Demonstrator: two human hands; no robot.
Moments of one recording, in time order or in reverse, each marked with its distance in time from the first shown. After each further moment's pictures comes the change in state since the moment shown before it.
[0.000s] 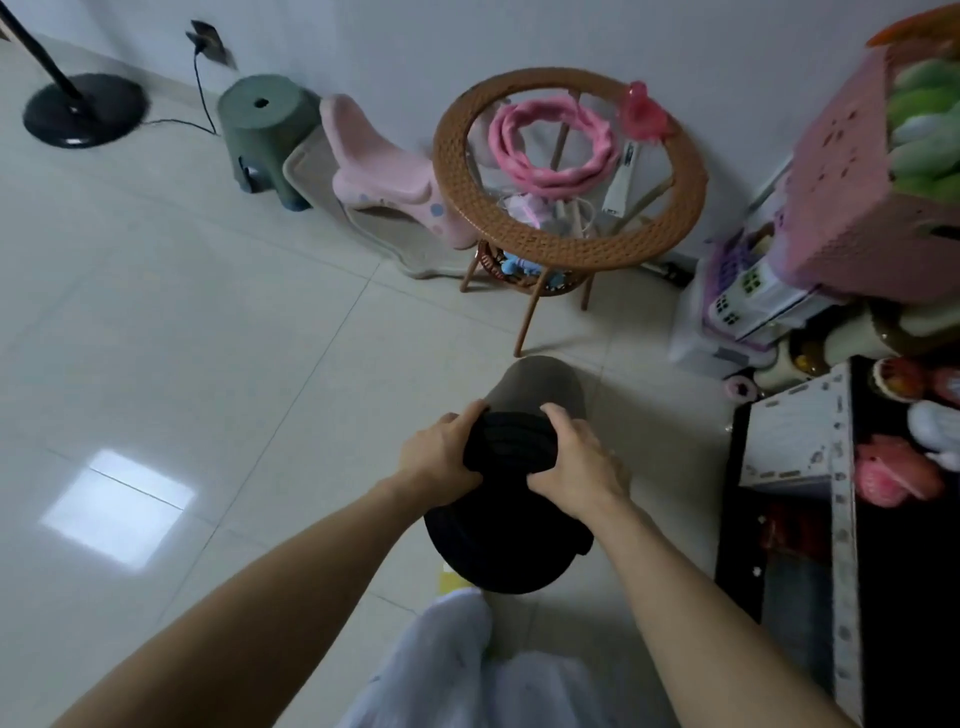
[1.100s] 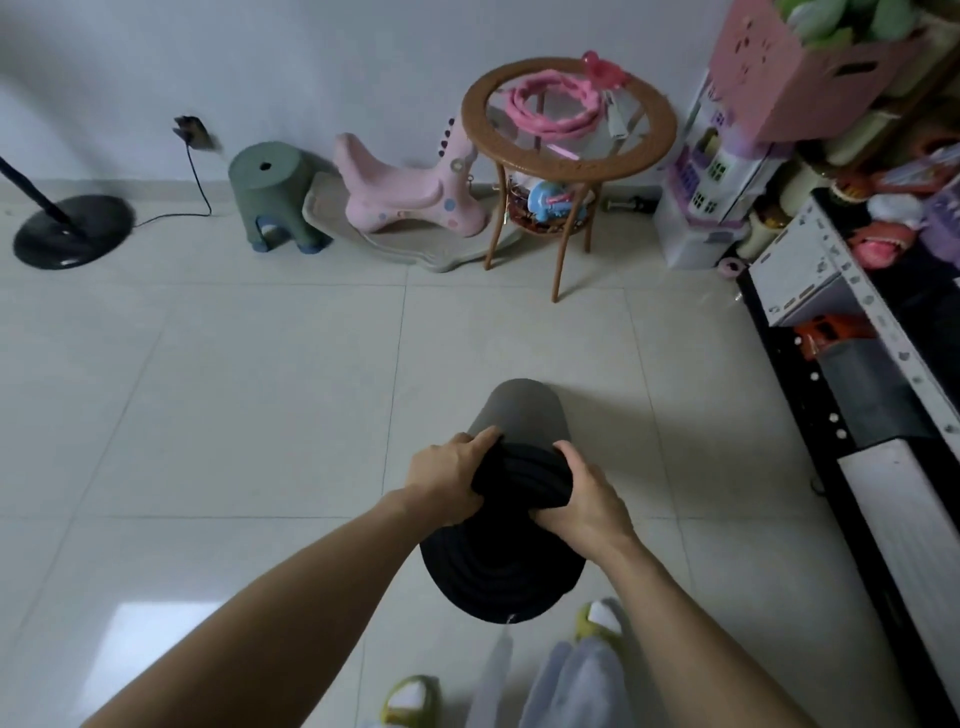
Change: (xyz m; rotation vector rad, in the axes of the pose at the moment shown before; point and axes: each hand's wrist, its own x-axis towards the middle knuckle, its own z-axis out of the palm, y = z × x) left_hand -0.270 -0.308 -0.081 0.425 -0.163 0.366; right_hand -0.259 -0.285 0.278 0.544 0.150 0.230
